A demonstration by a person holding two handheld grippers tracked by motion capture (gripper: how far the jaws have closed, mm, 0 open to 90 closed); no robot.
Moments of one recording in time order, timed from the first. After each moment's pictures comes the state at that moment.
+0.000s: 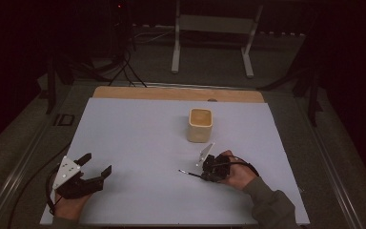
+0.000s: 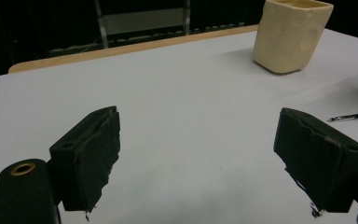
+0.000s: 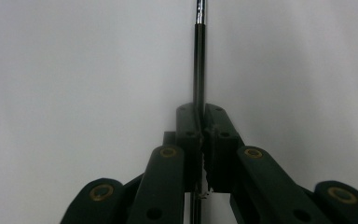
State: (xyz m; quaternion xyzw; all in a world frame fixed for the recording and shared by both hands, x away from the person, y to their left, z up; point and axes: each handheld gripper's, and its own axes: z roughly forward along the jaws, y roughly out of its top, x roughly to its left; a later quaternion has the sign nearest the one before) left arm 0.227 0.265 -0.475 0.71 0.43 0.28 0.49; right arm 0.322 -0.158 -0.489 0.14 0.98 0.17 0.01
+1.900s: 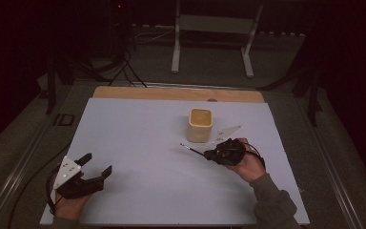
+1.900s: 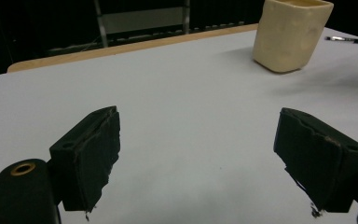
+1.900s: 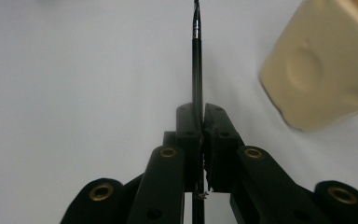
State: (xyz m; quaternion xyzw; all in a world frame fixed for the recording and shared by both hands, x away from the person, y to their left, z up) left arm 0.228 0.265 -0.476 0.71 0.43 0.28 0.49; right arm 0.334 -0.191 -0.432 0.21 0.91 0.34 0.07
